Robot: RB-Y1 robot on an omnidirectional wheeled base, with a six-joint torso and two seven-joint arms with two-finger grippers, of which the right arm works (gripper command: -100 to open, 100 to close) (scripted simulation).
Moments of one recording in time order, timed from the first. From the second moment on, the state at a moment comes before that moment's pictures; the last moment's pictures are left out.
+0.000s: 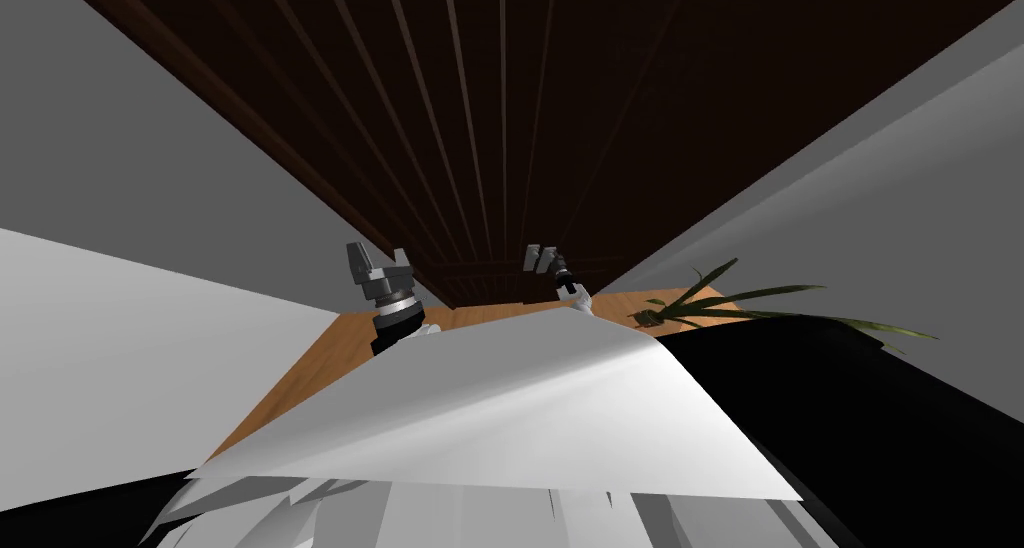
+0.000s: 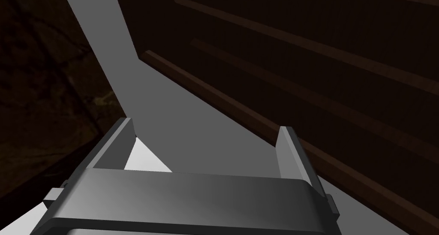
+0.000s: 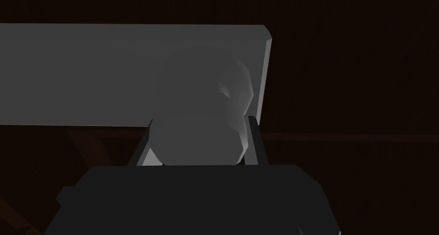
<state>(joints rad) -0.01 -0.24 -0.20 -1.17 0.25 -0.35 -0.45</state>
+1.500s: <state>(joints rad) 0.03 -0.29 -0.21 -1.16 0.26 -0.37 -0.50</state>
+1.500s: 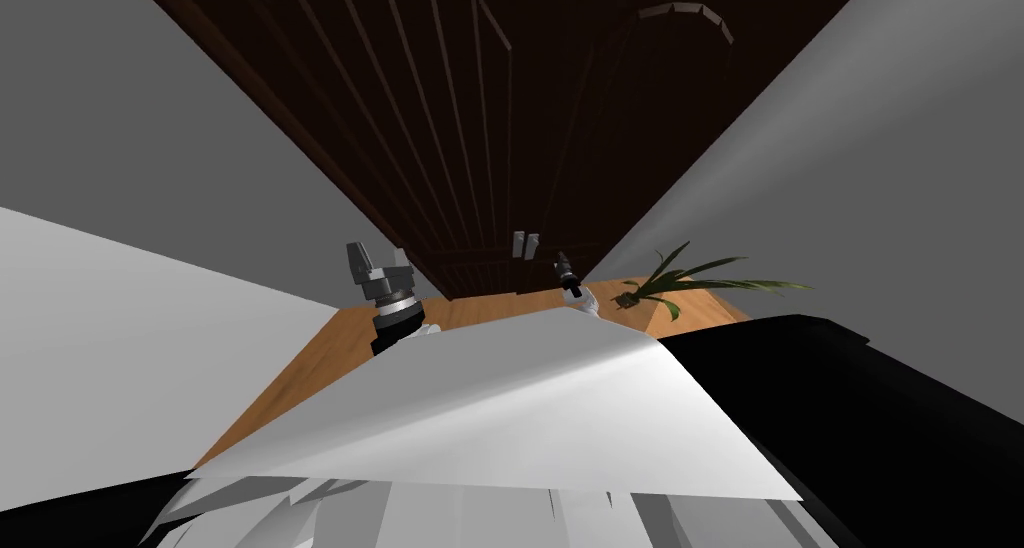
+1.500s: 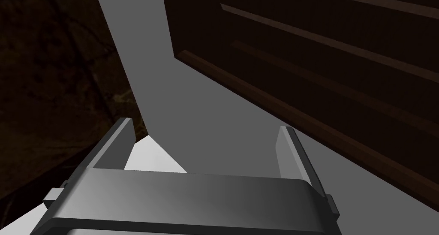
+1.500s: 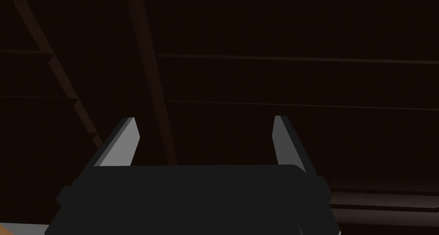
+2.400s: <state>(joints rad) -0.01 -0.27 -0.19 -1.16 0.25 -0.40 -0.49</state>
